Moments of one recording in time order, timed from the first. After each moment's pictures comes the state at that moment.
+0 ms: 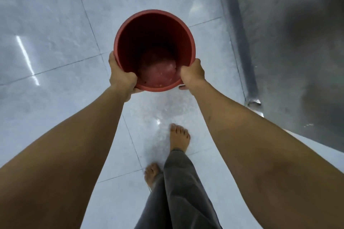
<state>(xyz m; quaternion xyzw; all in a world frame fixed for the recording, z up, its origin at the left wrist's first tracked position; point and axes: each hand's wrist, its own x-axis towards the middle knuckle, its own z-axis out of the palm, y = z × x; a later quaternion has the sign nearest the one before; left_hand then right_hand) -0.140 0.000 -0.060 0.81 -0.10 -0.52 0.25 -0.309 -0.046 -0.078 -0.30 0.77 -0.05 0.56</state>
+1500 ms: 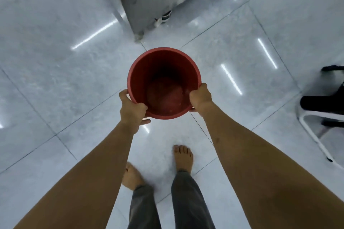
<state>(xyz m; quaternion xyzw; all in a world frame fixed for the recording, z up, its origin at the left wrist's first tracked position) -0.629 0.375 -0.027 0.78 -0.18 -0.59 0.13 -0.826 0.365 -0.039 -0.19 0.84 -0.07 0.50</state>
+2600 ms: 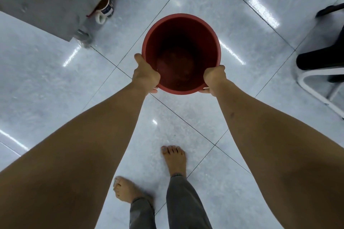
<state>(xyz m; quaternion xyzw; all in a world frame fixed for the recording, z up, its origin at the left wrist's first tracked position) -0.848 0.309 -0.089 0.70 -0.47 -0.53 -0.06 -1.018 0.379 -0.091 0.07 0.84 -0.22 0.49</state>
